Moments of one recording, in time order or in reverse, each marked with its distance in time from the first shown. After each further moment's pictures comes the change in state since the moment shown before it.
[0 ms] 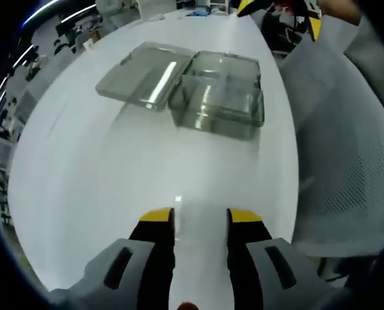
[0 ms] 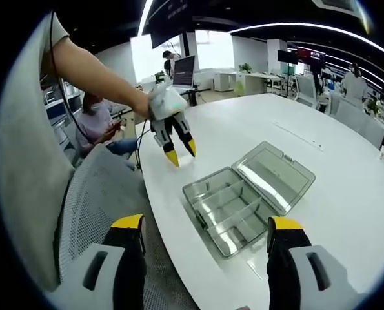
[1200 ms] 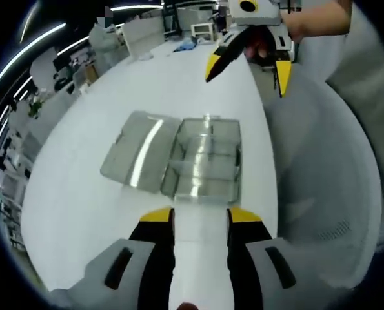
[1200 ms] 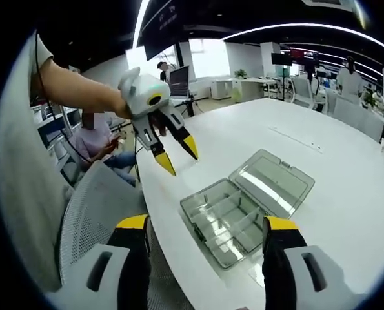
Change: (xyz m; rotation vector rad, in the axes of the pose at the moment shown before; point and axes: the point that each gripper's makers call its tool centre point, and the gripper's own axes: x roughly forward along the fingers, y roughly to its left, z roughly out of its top) left arm -0.035 -0.028 0.099 0.118 -0.177 0.030; right arm 0.002 -0.008 0.016 0.058 -0.066 0.008
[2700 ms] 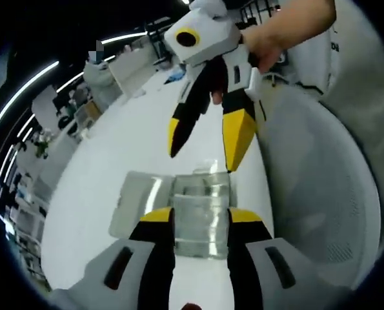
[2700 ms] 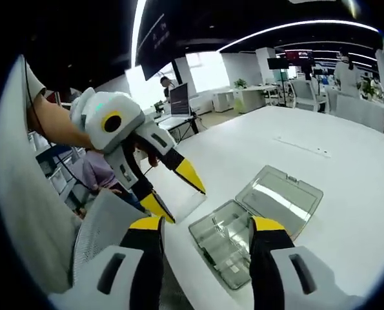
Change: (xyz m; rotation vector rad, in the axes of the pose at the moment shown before) left arm 0.005 -0.032 0.089 0.170 -0.140 0.075; right arm 0.008 0.001 0.035 0.098 -0.106 0.063
